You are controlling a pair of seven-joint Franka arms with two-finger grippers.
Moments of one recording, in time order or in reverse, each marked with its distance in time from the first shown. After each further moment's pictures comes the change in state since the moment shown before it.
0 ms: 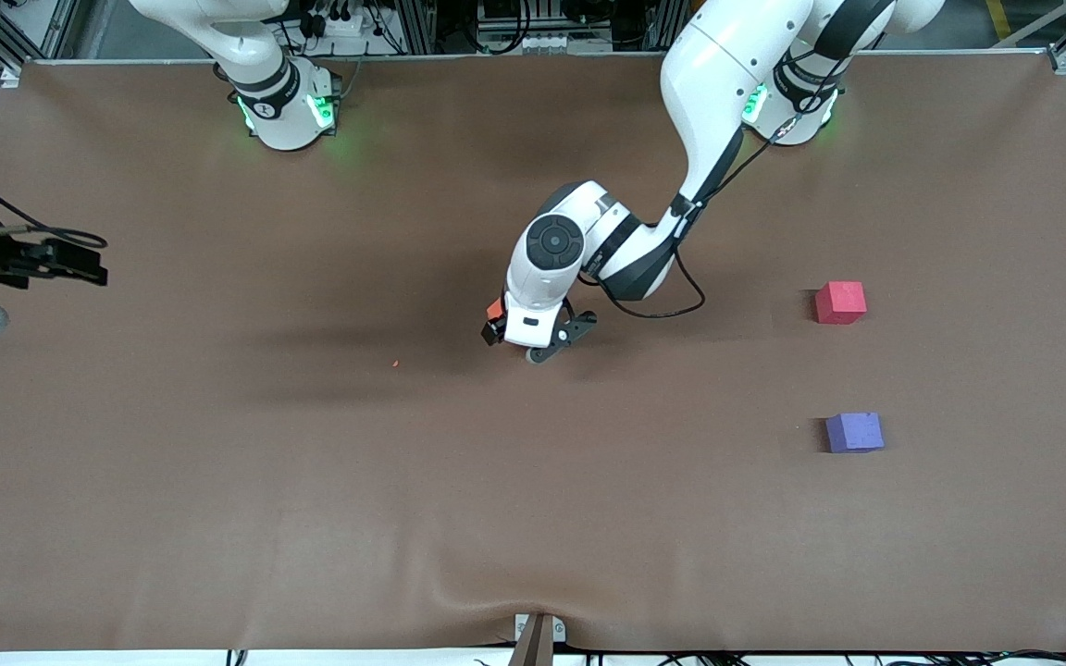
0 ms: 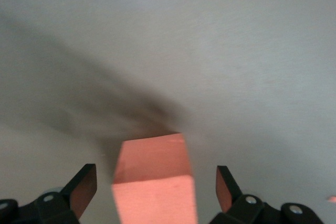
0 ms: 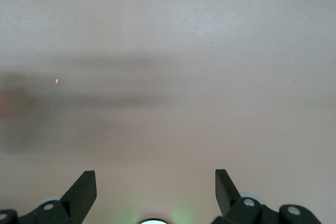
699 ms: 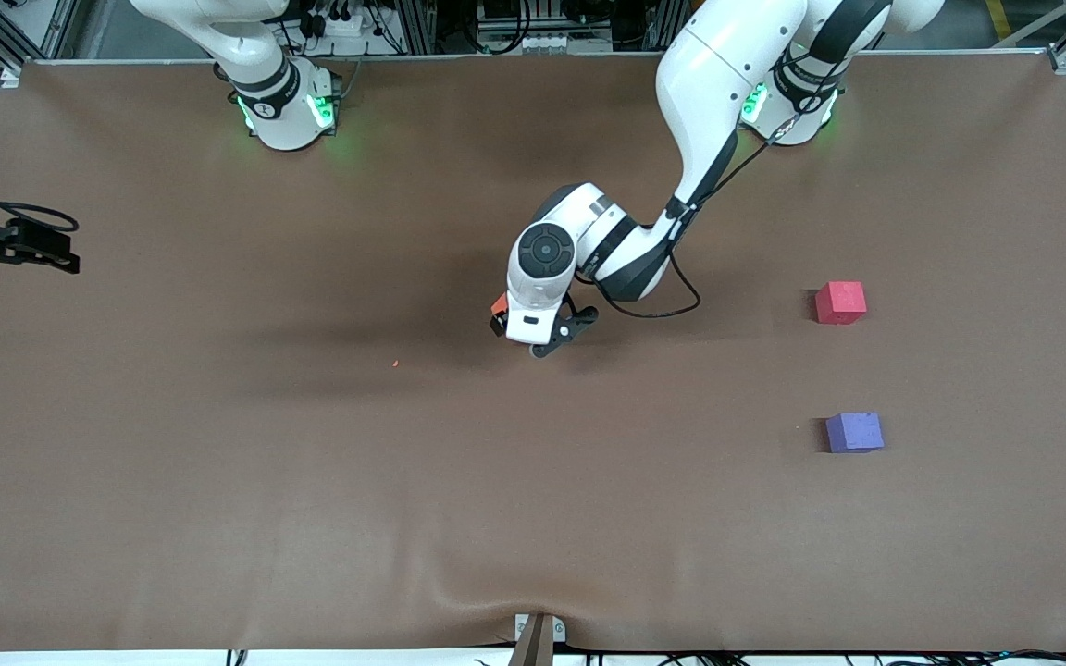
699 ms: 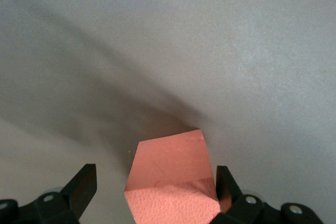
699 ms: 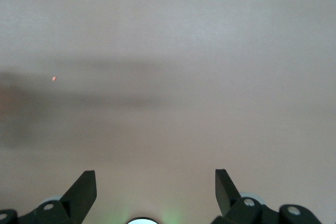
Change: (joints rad) left arm -0.007 0.012 0.000 0.000 0.000 -0.051 -0.004; right arm -0.043 0.005 -0.001 0.039 -0.008 -0.020 -0.061
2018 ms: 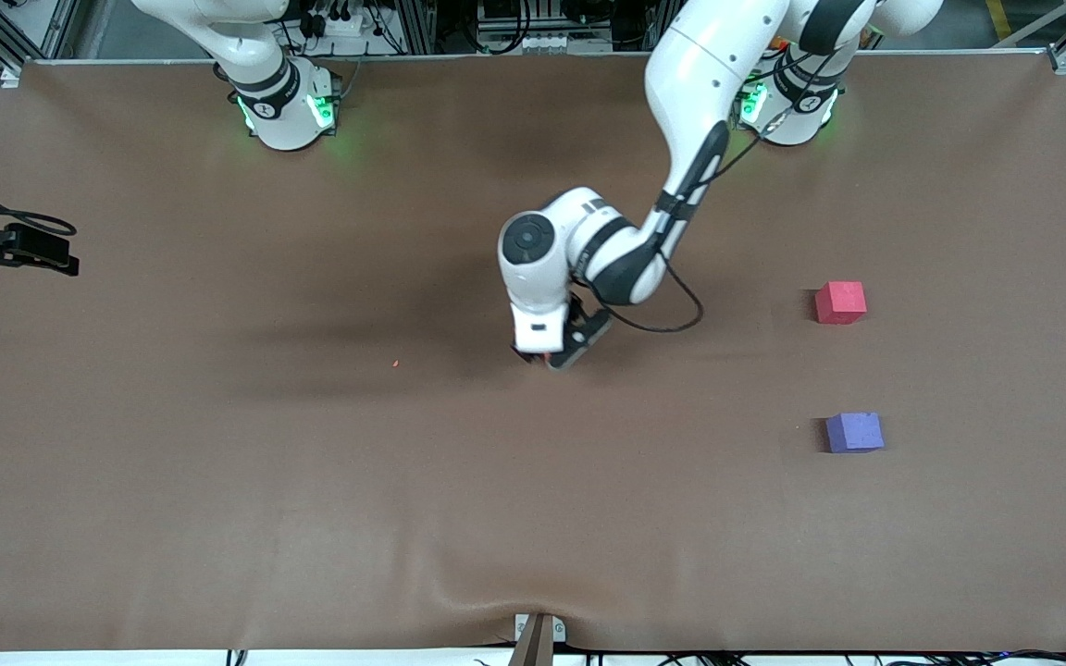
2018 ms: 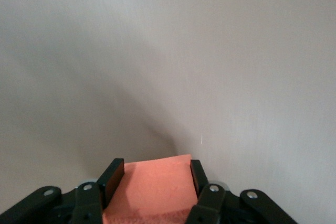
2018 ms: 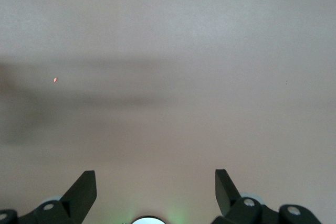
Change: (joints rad) left arm -0.085 0.002 0.197 0.034 0.212 -0.009 -0.241; right arm -0.030 0.004 0.051 -0.001 0.001 -0.006 0.037
